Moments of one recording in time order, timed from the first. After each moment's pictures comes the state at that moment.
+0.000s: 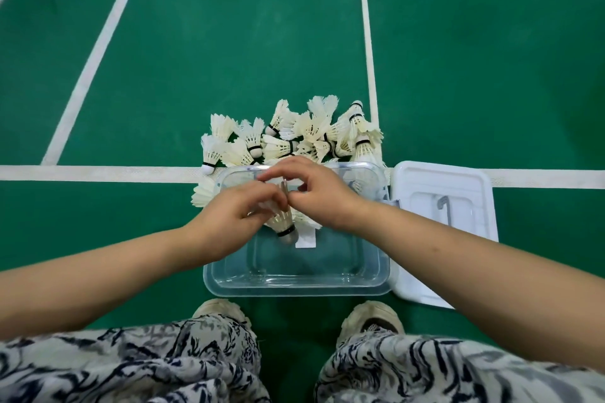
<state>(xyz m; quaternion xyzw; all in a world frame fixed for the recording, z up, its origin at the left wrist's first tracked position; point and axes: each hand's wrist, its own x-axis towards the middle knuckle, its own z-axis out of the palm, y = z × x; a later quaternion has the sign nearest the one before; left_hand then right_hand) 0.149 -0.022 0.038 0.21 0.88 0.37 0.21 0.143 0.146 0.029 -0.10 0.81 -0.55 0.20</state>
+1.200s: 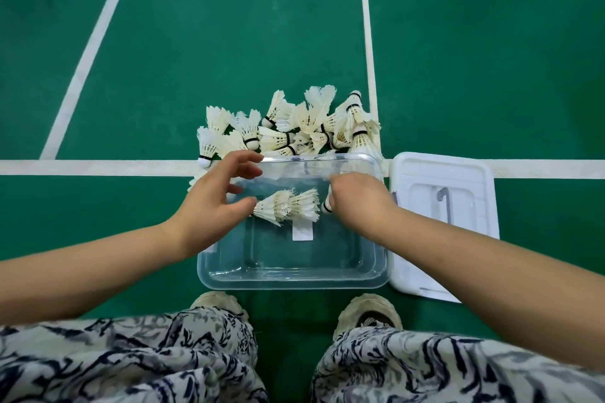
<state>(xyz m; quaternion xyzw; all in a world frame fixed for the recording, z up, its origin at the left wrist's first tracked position) 0.151 -0.027 0.037 0.12 0.87 0.45 0.16 0.151 0.189 -0.013 -0.08 0.97 -0.09 0.21</state>
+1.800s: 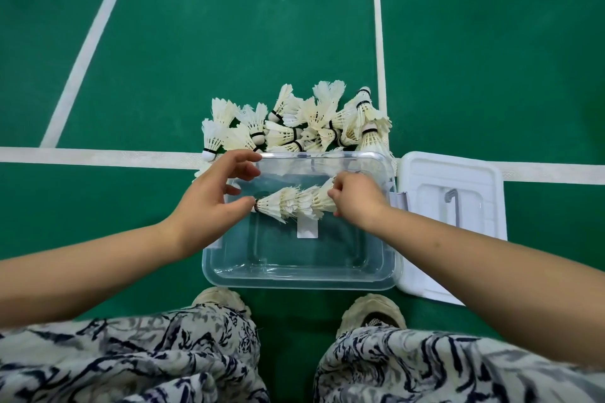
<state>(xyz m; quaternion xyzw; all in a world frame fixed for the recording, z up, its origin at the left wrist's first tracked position) 0.152 -0.042 0.031 0.10 0.86 0.46 0.17 0.141 0.179 -0.044 0.10 0.91 -0.31 0.26</state>
